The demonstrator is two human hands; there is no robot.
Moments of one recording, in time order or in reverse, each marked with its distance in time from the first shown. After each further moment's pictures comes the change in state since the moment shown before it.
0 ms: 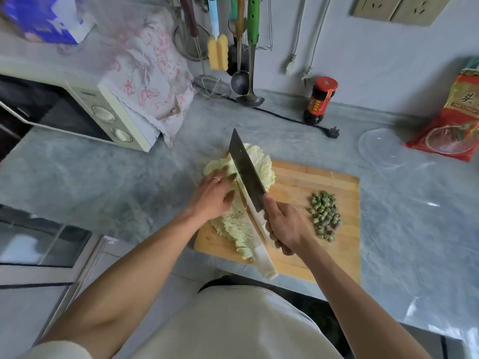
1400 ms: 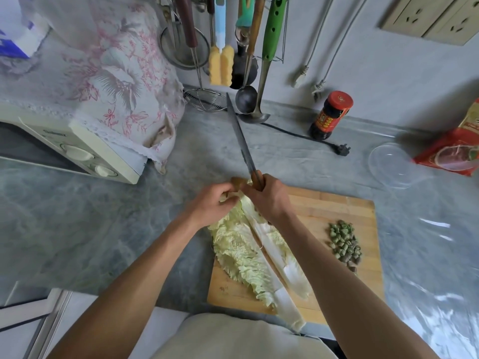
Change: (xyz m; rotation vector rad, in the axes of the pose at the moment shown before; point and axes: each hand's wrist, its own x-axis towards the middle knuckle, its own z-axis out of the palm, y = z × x) left_hand 0.077 -0.055 -0.045 -0.766 -0.185 -0.029; right_hand 0.158 -0.077 0.033 -0.110 0.211 -0.015
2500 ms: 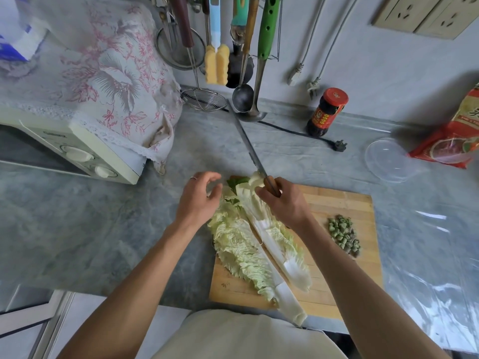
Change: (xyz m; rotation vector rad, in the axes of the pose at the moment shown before) left_hand -0.015 -0.005 -0.005 0.125 0.398 0.023; right_hand -0.018 0.025 -0.027 0.039 -0.006 -0.041
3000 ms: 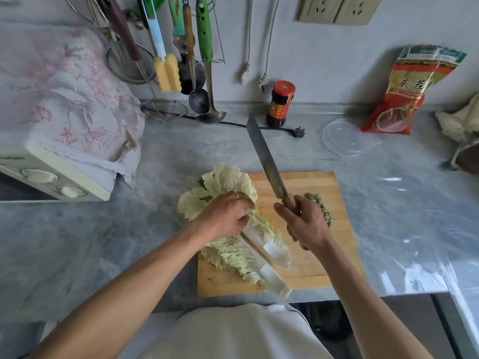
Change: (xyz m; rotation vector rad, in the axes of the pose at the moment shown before) left_hand -0.025 0.056 0.066 0.373 -0.570 0.535; right_hand -0.104 0.046 -0.049 0.120 0.186 0.082
